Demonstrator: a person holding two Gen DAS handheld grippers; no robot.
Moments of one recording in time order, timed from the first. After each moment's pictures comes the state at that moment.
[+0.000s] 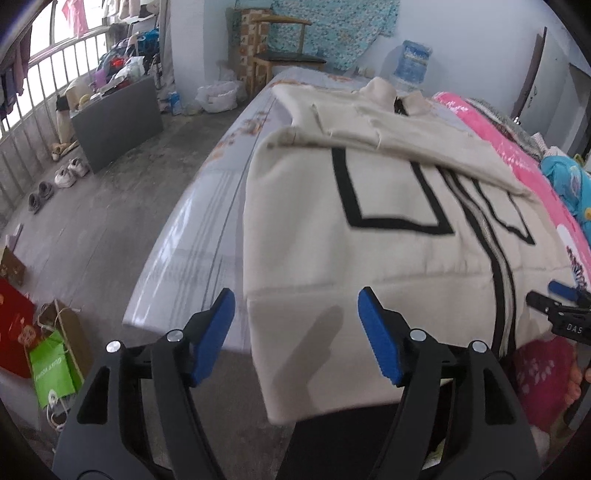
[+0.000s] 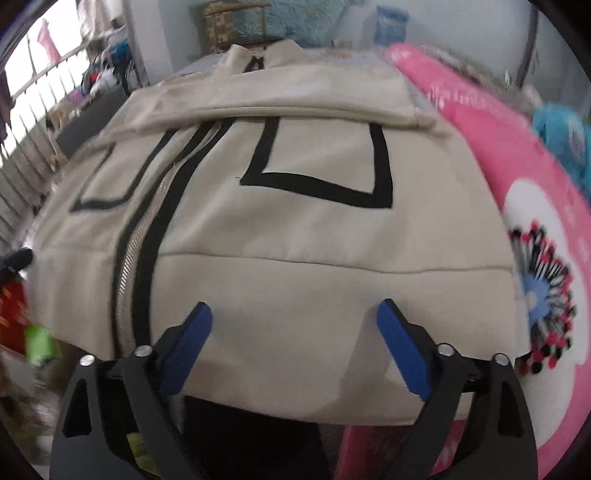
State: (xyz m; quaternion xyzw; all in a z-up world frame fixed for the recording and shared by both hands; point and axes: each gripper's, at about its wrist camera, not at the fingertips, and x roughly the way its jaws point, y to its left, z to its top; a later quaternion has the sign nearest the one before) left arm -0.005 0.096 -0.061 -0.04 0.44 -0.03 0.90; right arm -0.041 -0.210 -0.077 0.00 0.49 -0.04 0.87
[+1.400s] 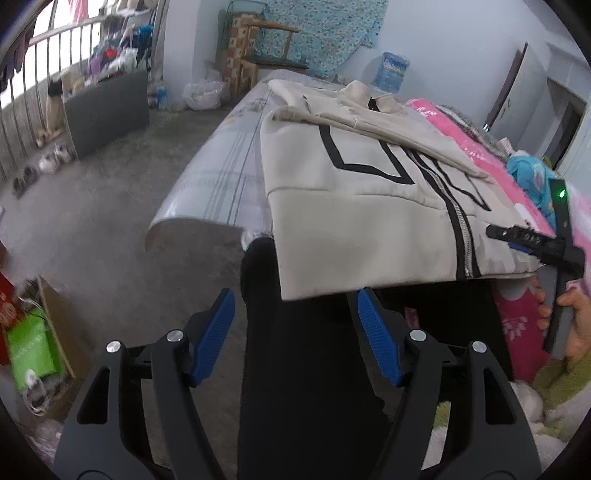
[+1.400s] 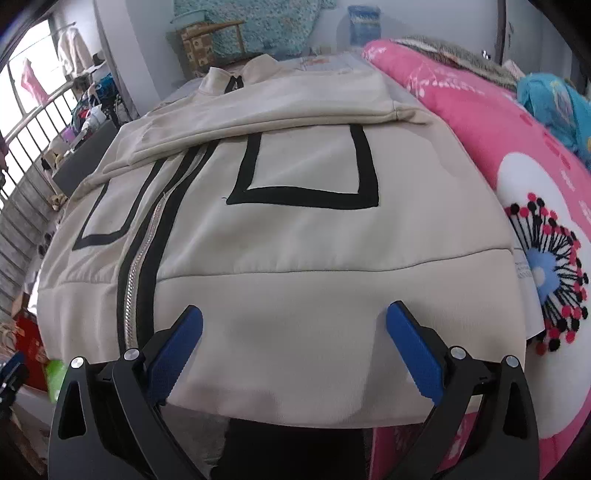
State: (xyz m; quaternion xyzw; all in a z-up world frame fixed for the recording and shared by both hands) left arm -0.097 0.140 -0.070 -0.09 0.42 -0.10 0.90; right arm -0.046 -0.221 -0.079 0.08 0.47 -0.05 0.88
